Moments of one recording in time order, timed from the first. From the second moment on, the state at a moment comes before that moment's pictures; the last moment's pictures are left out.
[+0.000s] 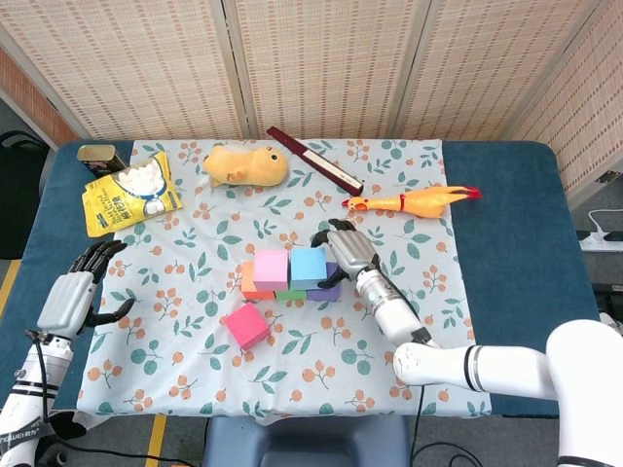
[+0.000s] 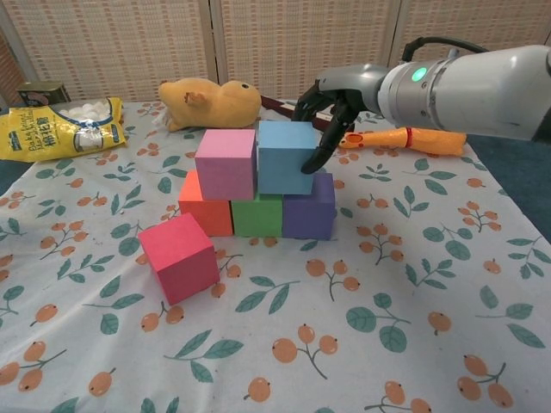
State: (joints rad) left arm -0.36 -1.07 -0.16 -1.80 1.30 1.23 -0.08; right arm 1.14 -1.48 0.23 -1.60 -0.41 0.89 -0.39
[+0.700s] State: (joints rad) left arm -0.36 -1.07 -0.16 -1.79 1.31 1.23 -0.09; right arm 1.16 -1.49 0.25 -1.60 -0.34 0.91 -0.46
